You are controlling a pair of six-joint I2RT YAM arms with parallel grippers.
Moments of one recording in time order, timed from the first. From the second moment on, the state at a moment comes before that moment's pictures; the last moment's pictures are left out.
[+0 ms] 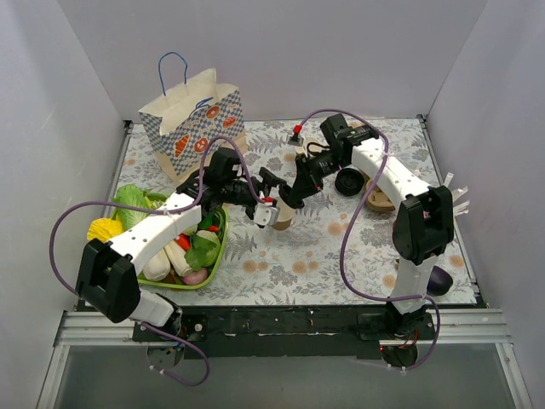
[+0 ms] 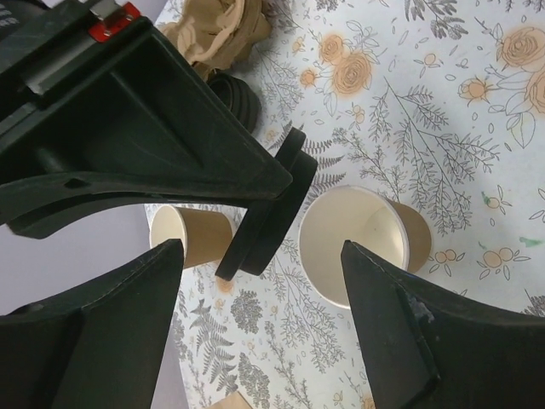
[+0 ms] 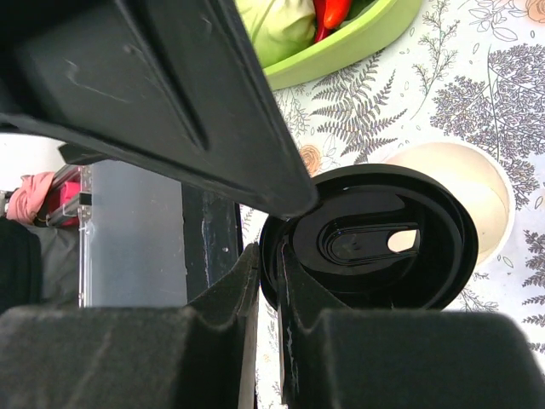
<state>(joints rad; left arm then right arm) -0.58 1.41 1.13 -0.34 0.78 1.40 0.44 1.87 1.69 -1.06 -1.14 -0.42</state>
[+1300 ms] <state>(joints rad) -0.62 1.53 1.19 -0.42 0.71 1.55 0.45 1.94 1.73 -1.11 -1.09 -0.45</state>
